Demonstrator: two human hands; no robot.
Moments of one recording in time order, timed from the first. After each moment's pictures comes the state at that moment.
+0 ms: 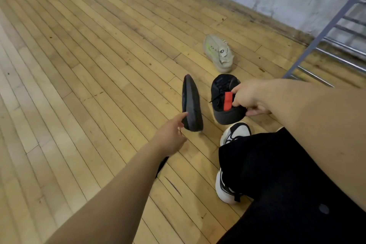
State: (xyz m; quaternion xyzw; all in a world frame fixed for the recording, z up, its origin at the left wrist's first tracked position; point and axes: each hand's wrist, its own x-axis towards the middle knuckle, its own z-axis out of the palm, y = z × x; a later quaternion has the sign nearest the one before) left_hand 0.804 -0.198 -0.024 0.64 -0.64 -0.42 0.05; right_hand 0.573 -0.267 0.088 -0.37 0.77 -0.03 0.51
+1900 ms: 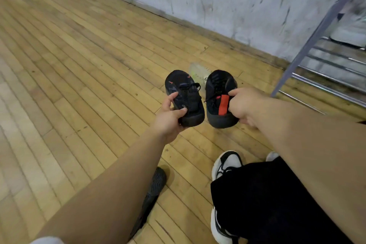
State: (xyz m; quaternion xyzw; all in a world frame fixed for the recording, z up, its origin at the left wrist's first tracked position) left_hand 0.747 -0.328 0.010 0.49 -0.27 -0.72 0.40; right_hand 0.552 -0.305 0.125 -0.51 0.75 -0.04 0.42
